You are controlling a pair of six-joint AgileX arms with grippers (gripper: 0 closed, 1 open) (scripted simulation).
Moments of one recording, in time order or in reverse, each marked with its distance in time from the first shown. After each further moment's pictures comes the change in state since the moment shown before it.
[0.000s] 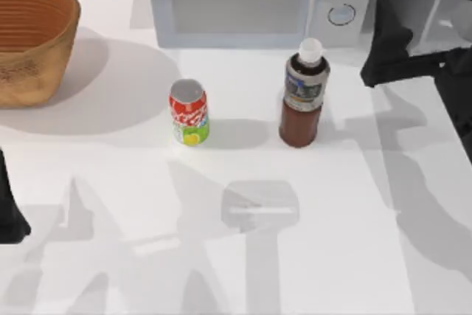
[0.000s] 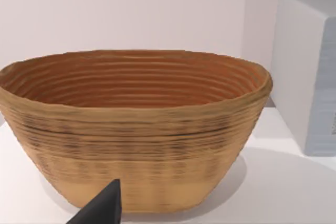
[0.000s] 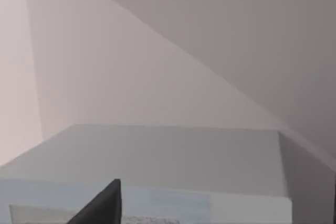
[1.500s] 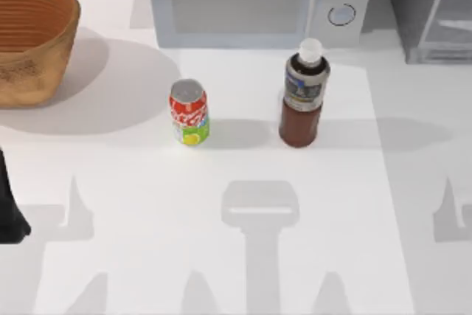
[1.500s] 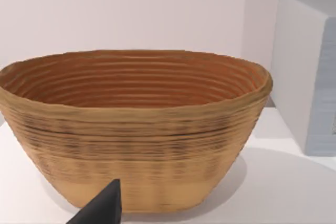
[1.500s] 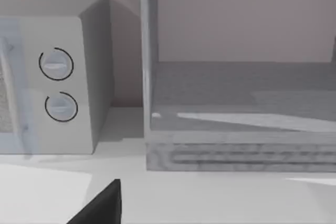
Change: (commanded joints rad) left arm 0.000 0.000 0.000 0.000 0.000 0.000; right arm -0.495 -1.354 -0.474 -1.072 -0.290 -0.003
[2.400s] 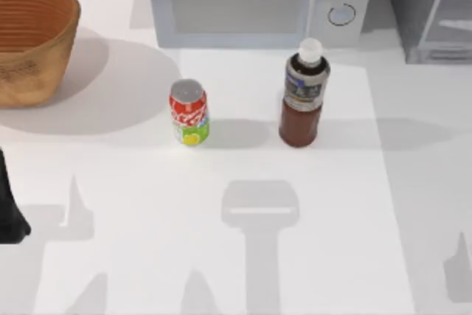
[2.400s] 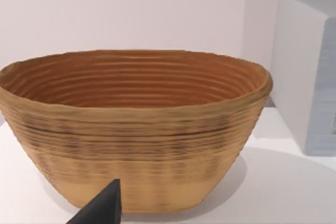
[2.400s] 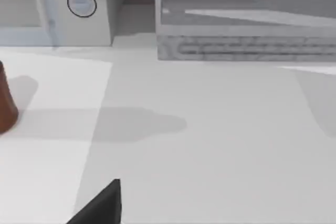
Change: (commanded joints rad) left arm 0.000 0.000 0.000 0.000 0.000 0.000; right arm -0.002 -0.517 0.424 -0.924 -0.004 -0.002
